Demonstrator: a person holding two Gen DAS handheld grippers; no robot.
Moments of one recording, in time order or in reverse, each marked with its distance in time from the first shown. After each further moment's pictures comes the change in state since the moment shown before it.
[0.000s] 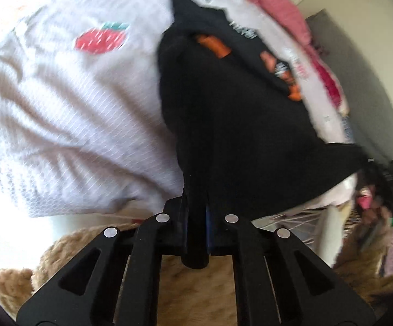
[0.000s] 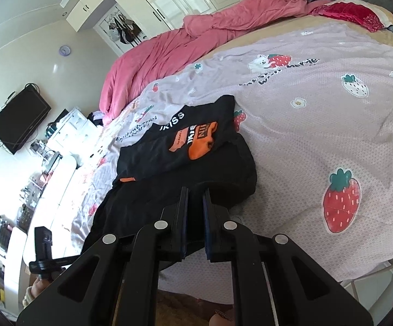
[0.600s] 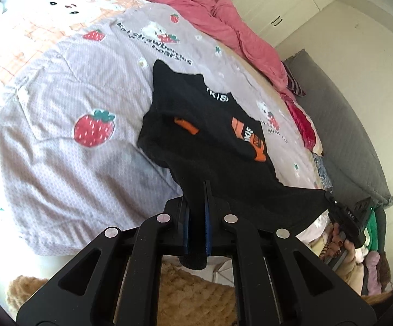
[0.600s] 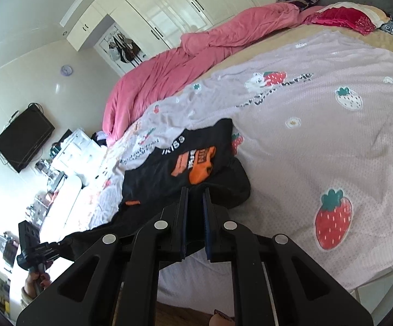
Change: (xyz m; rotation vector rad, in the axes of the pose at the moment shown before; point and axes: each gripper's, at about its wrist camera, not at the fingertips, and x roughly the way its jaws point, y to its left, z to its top) left arm -0.059 -0.009 0.058 -0.034 -0.212 -0.102; right arm -0.014 -0.010 0.023 0.049 -0.092 0.022
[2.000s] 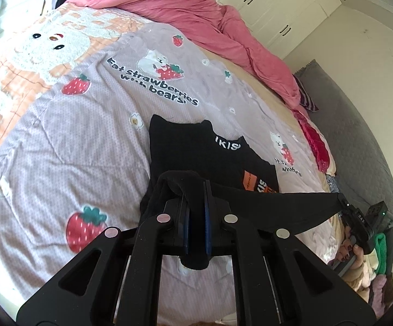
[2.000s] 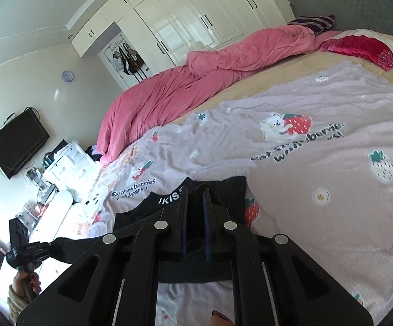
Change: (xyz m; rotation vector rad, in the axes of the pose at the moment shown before) left arm 0.049 -0.007 0.120 0.015 -0.051 0.066; right arm 0.090 0.020 0.101 -0.078 -0.084 -0.033
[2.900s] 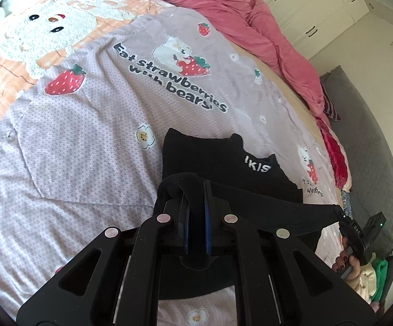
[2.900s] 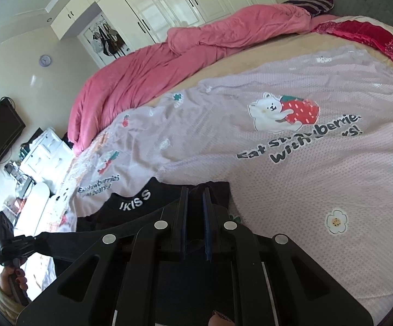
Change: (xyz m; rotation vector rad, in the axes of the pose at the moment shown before) left arm 0.087 0.032 0.049 -0.094 0.057 0.077; right arm 0.114 -0.036 0.014 0.013 0.128 -0.091
